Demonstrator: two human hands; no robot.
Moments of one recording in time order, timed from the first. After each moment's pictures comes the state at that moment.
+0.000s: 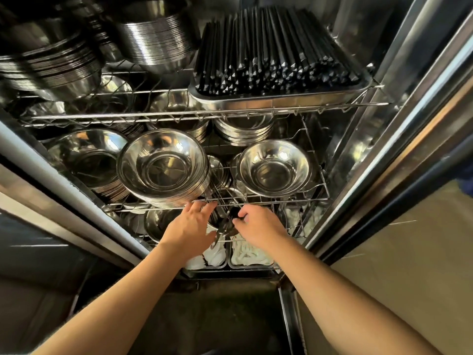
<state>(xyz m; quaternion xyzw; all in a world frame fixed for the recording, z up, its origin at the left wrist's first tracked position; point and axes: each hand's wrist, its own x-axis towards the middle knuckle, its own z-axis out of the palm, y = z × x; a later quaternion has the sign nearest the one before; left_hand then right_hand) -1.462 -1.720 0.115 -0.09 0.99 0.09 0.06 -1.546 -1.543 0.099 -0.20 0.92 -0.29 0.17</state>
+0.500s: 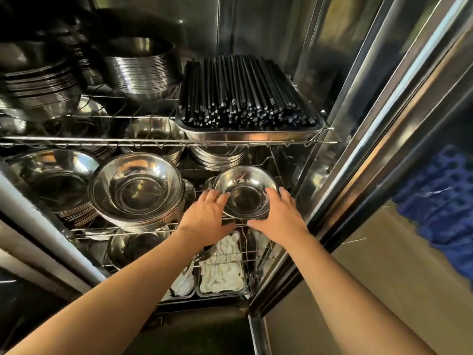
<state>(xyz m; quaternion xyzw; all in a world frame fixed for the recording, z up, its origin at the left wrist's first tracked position) -1.543 -1.671 0.147 0.01 1.00 0.10 -0.02 -1.586 -1.471 0.173 -0.13 0.97 -0.19 0.04</state>
